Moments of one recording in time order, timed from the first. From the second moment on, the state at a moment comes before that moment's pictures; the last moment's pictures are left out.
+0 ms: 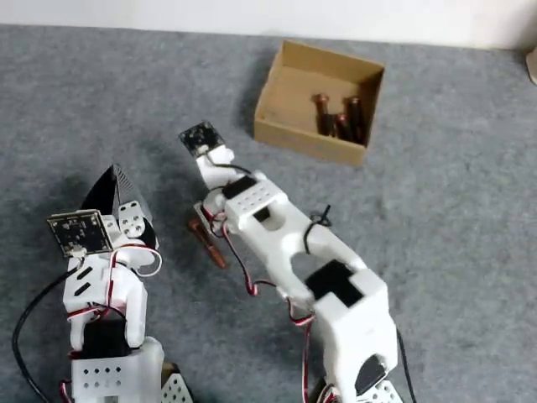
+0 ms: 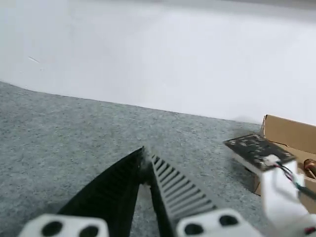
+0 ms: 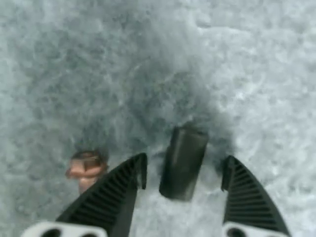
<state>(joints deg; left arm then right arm) -10.5 -97.3 89.7 21.6 9.3 -41.4 26.0 3.5 43.3 1.1</state>
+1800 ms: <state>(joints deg) 2.3 -75.8 76.2 30.9 6.4 -26.5 -43.3 48.7 56.8 9.5</state>
